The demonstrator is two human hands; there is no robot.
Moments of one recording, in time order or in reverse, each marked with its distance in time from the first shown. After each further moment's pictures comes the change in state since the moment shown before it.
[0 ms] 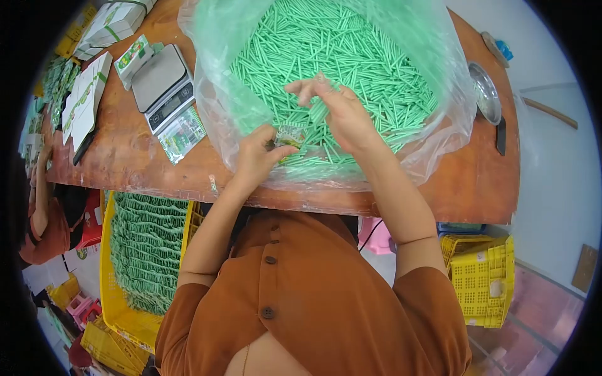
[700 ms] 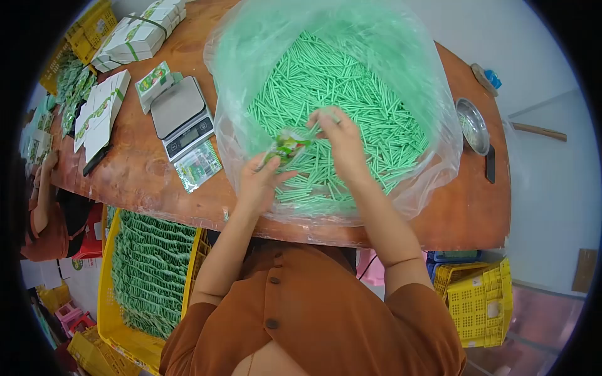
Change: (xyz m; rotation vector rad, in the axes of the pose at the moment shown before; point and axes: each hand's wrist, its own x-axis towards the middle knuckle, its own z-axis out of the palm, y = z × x) left_hand 0.013 0.009 -0.011 -1.146 0.138 -0.414; right_hand 0.019 0.000 0.010 -0.008 0.307 -0.043
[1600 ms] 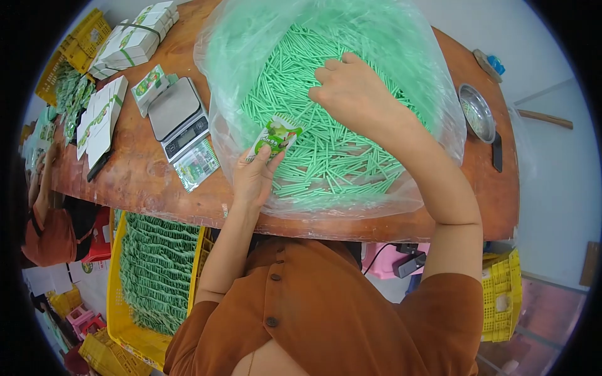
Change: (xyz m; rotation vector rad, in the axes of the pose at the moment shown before) left_hand 0.005 0.003 0.005 -0.148 0.084 0.056; right_hand 0.037 -0.098 -0.013 -1.758 -0.515 -1.025
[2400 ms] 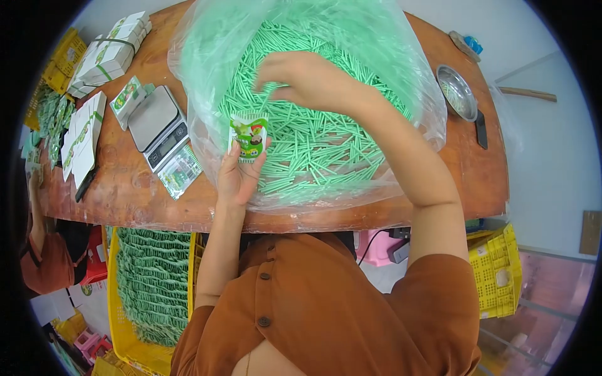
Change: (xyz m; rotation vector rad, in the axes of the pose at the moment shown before) left_hand 0.006 0.004 -0.004 -0.182 -0.112 -0.137; right_hand 0.011 0.000 0.026 0.756 0.005 0.068
